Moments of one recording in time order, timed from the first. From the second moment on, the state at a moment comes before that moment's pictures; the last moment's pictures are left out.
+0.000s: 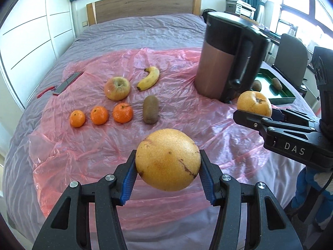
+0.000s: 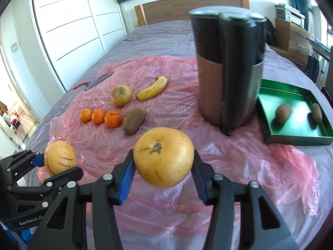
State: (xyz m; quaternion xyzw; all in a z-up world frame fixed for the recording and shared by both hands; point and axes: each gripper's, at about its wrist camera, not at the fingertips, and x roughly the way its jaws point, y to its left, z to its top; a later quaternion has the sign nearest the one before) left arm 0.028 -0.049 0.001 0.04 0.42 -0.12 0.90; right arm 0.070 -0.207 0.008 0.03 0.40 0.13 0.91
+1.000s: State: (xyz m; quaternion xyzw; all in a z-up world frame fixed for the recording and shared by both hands) left arm 0.064 -0.310 0.040 0.14 0.40 -0.29 0.86; right arm 0.068 -0.476 0.017 0.12 0.35 -0.04 0.93
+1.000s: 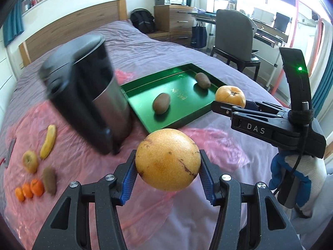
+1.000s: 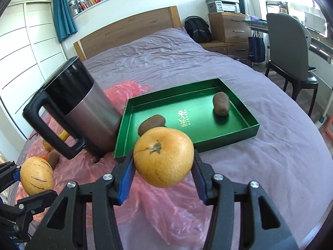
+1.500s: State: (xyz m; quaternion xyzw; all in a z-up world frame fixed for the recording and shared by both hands) left arm 0.154 -0.420 0.008 0.18 0.40 -0.30 0.84; right arm 0.151 -0.567 -0.014 0.13 0.36 -0.08 0.92
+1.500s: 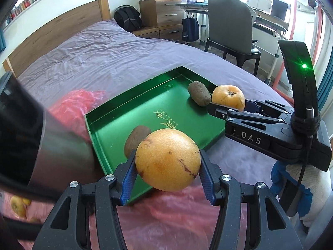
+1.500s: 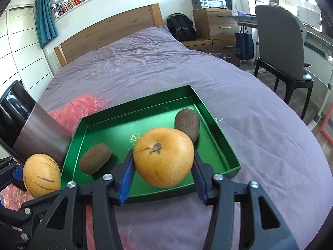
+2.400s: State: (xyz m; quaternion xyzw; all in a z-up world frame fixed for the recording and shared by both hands) left arm 0.199 -0.447 -0.064 0.19 0.44 -0.30 0.82; right arm 0.184 -0.572 -0.061 0.07 0.37 -0.09 0.92
